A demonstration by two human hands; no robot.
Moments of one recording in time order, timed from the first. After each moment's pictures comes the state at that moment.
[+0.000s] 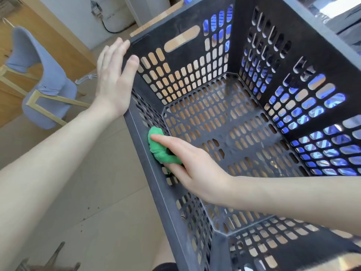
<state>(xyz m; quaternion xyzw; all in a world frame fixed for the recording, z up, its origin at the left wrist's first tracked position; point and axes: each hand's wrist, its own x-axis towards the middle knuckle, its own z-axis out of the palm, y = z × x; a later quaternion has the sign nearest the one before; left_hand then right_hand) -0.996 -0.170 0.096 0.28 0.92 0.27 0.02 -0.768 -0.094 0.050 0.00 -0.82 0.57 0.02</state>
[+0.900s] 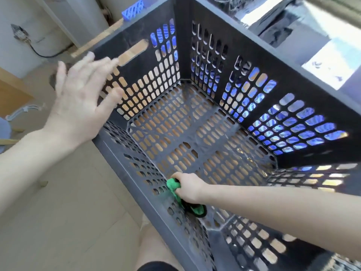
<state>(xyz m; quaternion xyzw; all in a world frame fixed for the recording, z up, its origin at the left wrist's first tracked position) -0.987 -0.173 0.107 0.53 0.84 0.13 0.00 -0.749 -0.116 -0.036 -0.28 -0.77 0.48 -0.32</state>
